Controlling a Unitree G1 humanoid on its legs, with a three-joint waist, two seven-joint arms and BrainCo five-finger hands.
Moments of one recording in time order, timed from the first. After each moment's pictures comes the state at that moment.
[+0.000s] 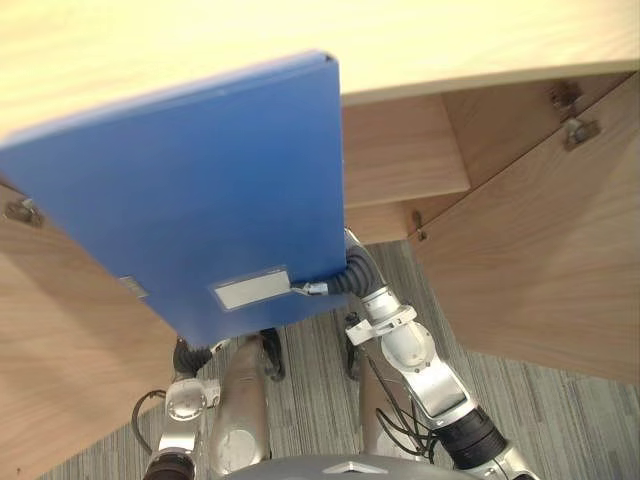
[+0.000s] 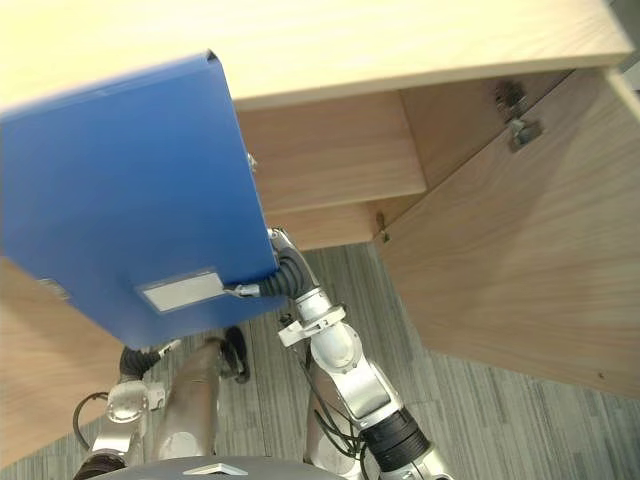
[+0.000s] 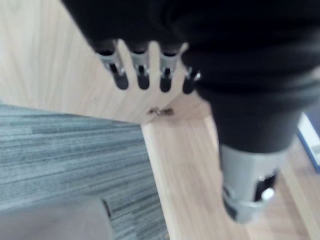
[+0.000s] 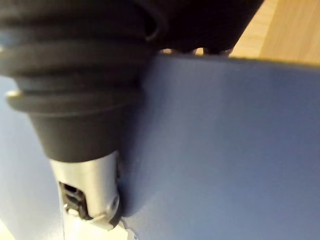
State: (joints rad) left arm 0.03 0.06 0.14 0.63 0.13 -0.17 0.30; right arm -0.13 -0.25 0.43 -0.30 -0.20 -0.29 -0.10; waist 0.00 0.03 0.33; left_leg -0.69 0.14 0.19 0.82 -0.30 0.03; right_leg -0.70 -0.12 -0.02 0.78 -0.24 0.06
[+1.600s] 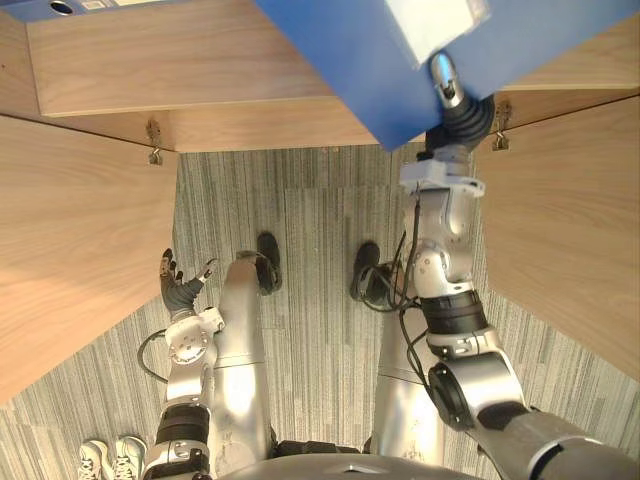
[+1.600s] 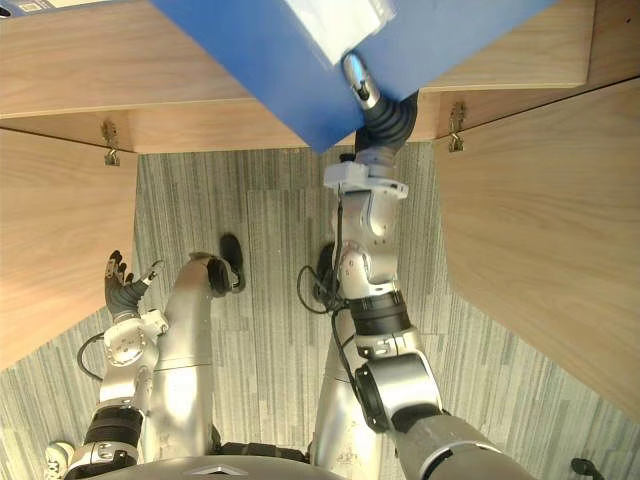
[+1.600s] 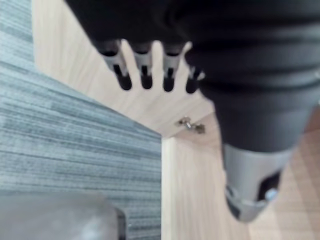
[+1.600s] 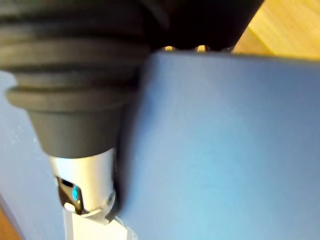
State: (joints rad) left arm -0.11 -0.02 0.21 0.37 -0.08 -0.21 0.36; right arm -0.75 -0.16 0.04 0.07 0.66 -0.37 -0.23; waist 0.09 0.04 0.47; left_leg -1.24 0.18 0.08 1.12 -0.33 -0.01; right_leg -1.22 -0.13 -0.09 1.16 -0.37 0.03
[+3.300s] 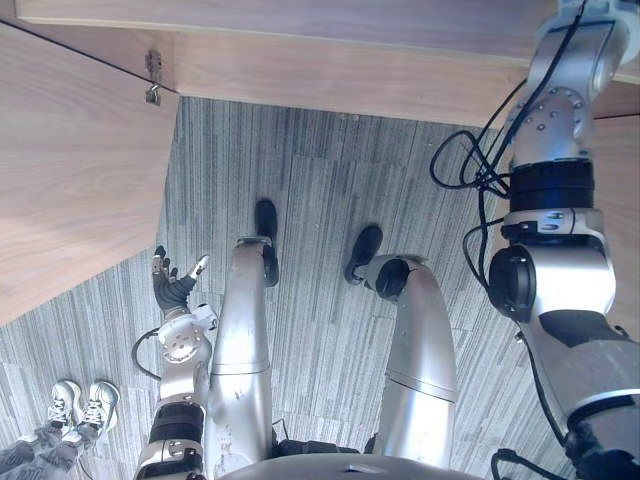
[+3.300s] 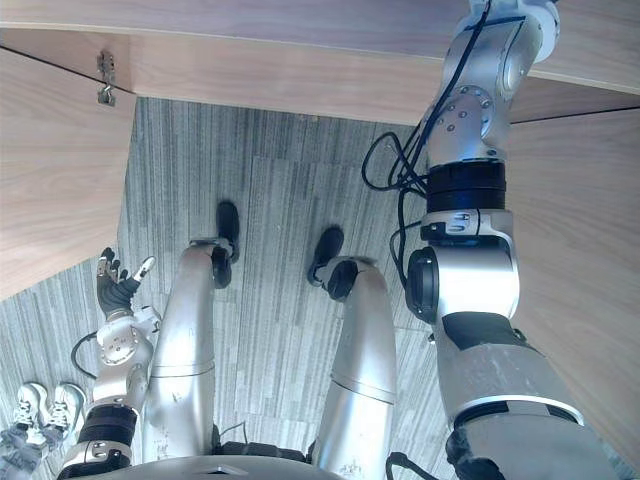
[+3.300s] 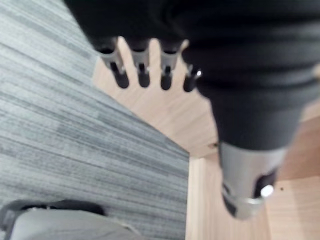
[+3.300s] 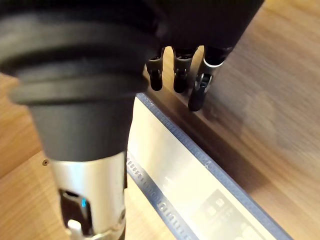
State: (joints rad) left arm -0.11 0.02 0.19 0.36 -0.15 -0.23 0.37; right arm -1.28 -0.47 -0.13 0.53 0.96 -0.36 -0.37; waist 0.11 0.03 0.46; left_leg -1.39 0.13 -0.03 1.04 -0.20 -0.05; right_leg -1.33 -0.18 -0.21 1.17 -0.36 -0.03
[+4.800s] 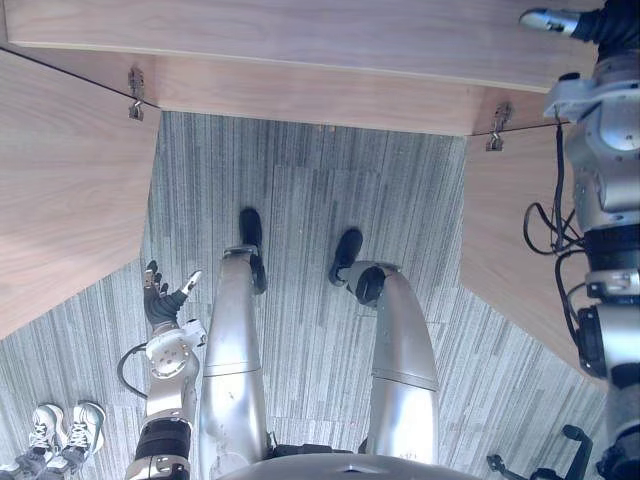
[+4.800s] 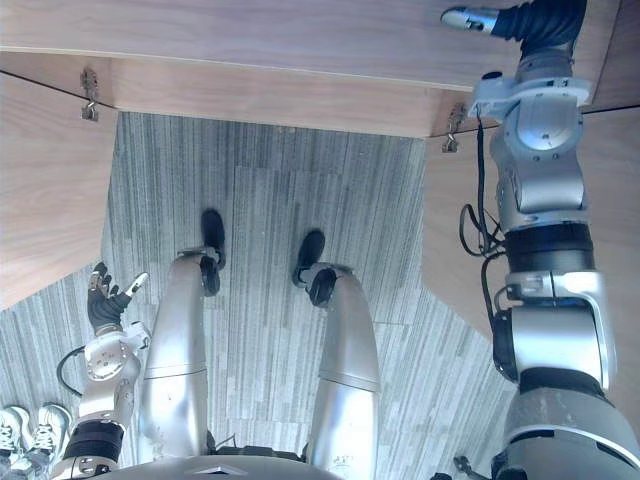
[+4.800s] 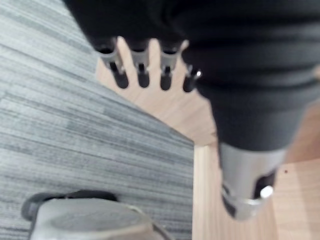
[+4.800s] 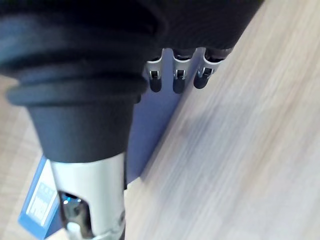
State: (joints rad) left arm -0.03 0.07 0.20 0.36 -0.12 -0.22 0.33; right arm -0.90 -0.86 0.08 0.32 0.28 -0.18 -0.22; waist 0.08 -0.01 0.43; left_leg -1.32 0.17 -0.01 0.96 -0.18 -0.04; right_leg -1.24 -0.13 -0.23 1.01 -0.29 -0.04
